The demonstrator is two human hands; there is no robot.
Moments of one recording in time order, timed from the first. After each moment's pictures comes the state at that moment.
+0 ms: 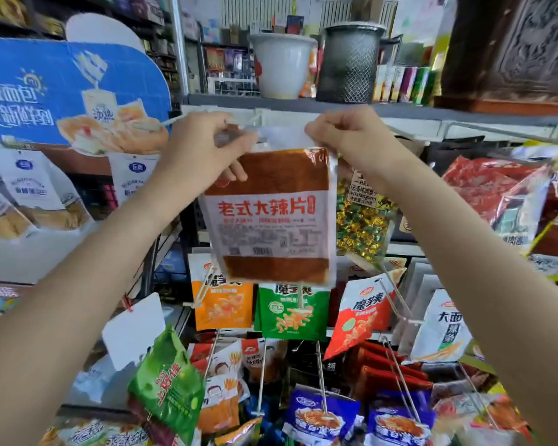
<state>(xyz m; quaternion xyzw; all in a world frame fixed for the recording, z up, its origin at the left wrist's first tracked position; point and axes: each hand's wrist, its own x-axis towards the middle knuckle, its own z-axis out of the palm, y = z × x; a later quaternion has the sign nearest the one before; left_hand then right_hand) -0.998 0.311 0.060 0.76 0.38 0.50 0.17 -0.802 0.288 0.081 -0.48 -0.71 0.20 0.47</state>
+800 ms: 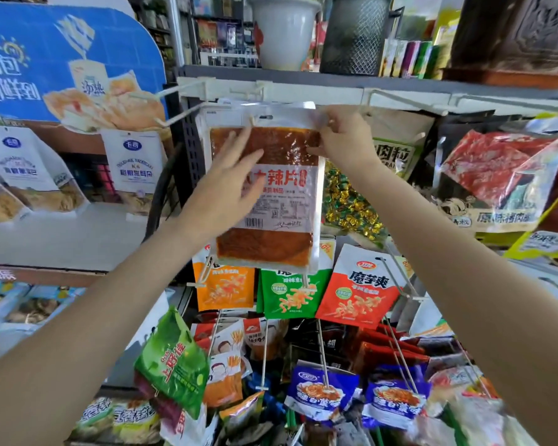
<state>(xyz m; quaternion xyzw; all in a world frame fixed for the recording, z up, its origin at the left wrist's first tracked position) -0.995 0.342 -0.021 0.84 0.41 0.36 -0.02 -0.811 0.336 0.040 -0.61 -0.61 0.12 0.49</state>
